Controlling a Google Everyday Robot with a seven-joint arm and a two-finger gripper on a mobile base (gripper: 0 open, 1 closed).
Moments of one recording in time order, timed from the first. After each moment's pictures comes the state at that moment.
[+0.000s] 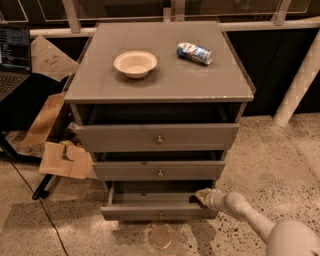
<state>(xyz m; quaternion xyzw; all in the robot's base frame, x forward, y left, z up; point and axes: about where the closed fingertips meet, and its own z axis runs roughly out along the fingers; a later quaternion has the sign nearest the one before) 0.671 -0.246 0.176 -0.33 0.85 0.11 0.39</state>
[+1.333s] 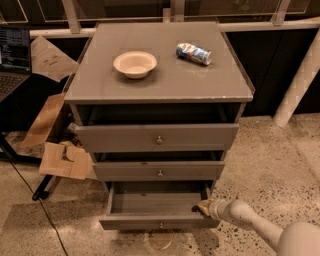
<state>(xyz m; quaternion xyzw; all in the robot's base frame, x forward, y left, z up) 0.611 -0.249 0.164 -0.32 0.87 0.13 0.34</state>
